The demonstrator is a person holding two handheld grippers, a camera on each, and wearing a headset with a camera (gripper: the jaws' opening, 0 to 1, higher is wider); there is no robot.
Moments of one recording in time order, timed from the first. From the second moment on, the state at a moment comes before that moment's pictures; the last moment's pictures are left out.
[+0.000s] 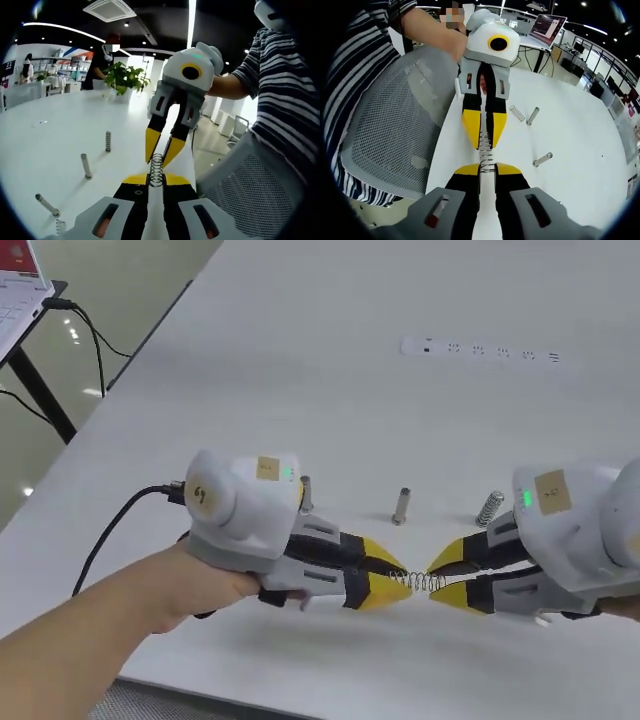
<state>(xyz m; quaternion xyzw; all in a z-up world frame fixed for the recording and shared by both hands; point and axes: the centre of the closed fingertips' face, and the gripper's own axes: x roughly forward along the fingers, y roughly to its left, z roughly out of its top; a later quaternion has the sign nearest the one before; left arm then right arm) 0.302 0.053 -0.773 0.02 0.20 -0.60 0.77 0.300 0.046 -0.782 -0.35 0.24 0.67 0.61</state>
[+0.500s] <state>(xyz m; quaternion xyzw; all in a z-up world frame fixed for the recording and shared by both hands) 0.301 0.055 -0.779 0.04 0.21 -0.60 0.77 0.294 0.065 -0.750 -0.30 0.21 0.70 0.62</state>
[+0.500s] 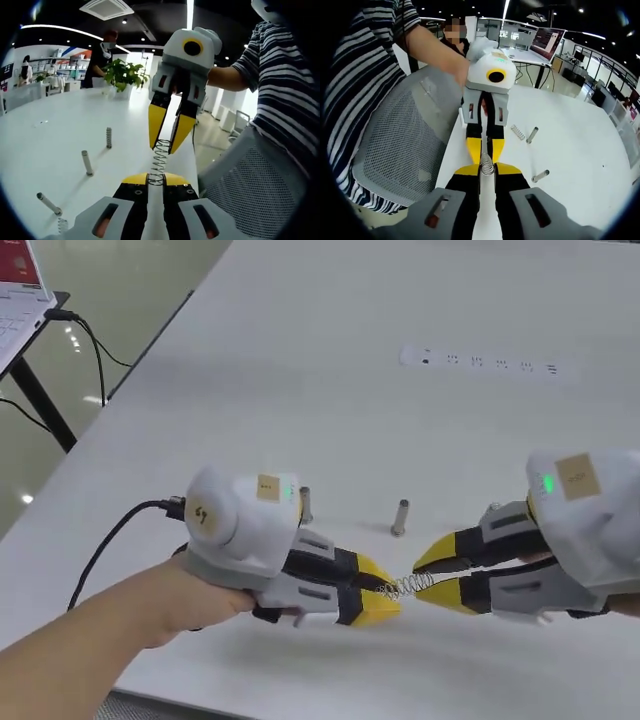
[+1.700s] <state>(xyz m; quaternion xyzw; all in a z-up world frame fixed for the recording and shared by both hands) 0.298 0.050 -0.775 0.04 0.22 -0.60 0.77 0.284 0.090 -0.737 -0.25 0.18 0.70 0.64</state>
